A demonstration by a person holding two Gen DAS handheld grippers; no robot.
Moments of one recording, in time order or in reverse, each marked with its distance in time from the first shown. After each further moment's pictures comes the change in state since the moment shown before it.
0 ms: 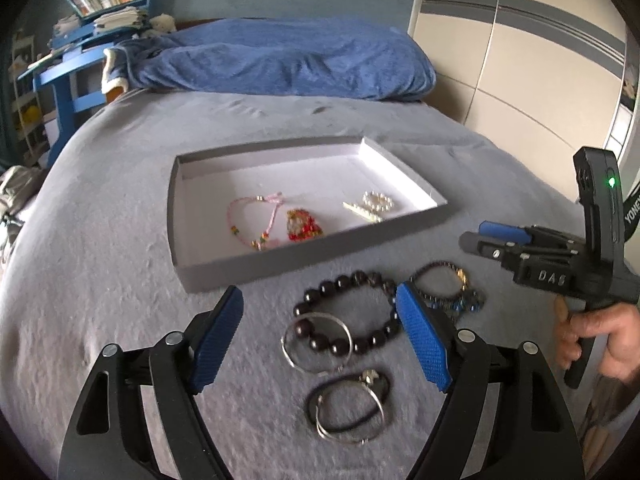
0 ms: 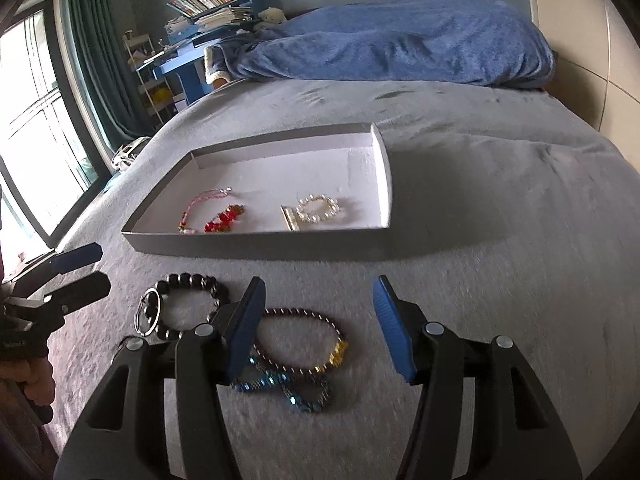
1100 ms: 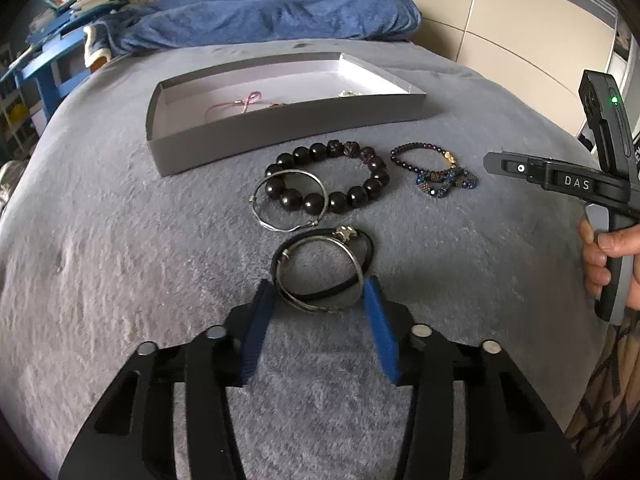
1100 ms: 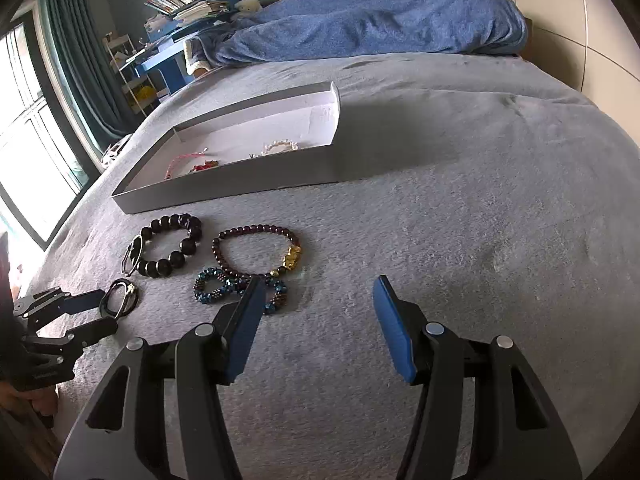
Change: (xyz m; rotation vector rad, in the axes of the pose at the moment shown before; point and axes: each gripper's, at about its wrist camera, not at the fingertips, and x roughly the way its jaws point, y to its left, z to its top) left arm -0.001 -0.016 -0.072 0.069 0.167 -0.003; right arm -0.021 -0.025 -0.048 0.062 0.049 -0.018
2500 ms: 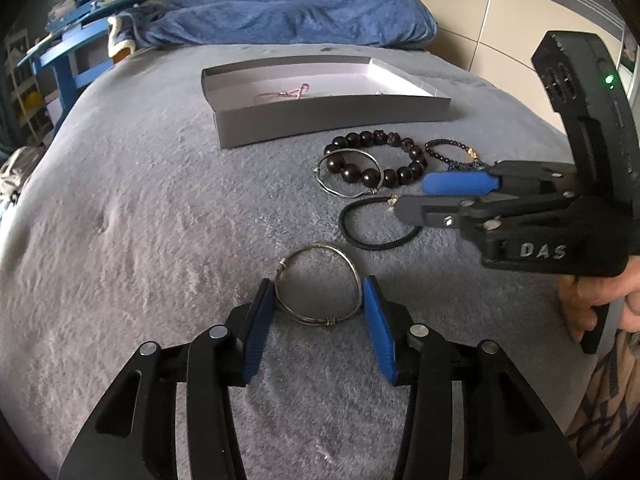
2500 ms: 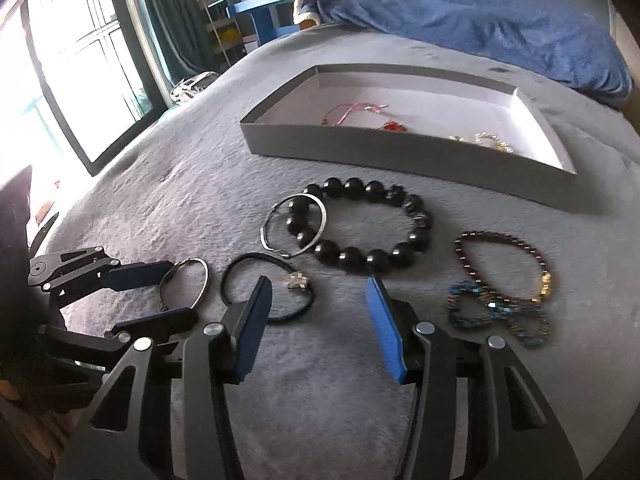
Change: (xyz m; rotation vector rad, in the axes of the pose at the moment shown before) left arm -0.020 0.035 -0.027 -0.039 -0.027 0.027; right arm 0.050 0.156 -0.009 -0.277 0.117 0.176
